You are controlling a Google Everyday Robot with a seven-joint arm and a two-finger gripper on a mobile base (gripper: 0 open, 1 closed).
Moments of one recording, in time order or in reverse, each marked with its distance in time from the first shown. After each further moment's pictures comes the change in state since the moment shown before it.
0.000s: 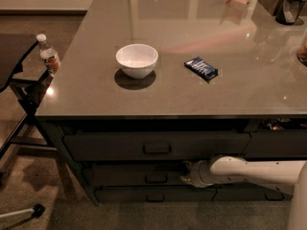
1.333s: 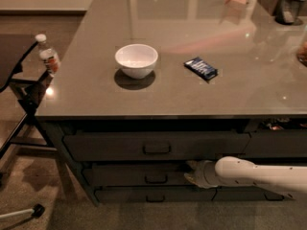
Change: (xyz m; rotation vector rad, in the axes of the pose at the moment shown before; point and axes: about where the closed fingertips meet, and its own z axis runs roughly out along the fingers) arm -0.003 -0.006 -0.028 0.055 -0.012 0.100
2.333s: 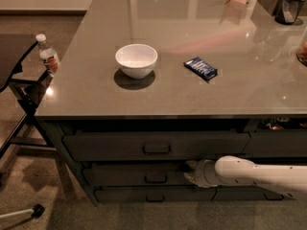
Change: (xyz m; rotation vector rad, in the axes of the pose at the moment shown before) arm -0.001 -0.001 -0.002 0.000 0.000 0.000
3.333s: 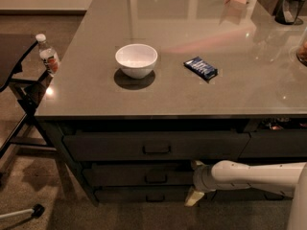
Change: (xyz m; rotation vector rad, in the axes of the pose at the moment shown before) arm 0.013 0.017 0.016 -0.026 0.039 0.014
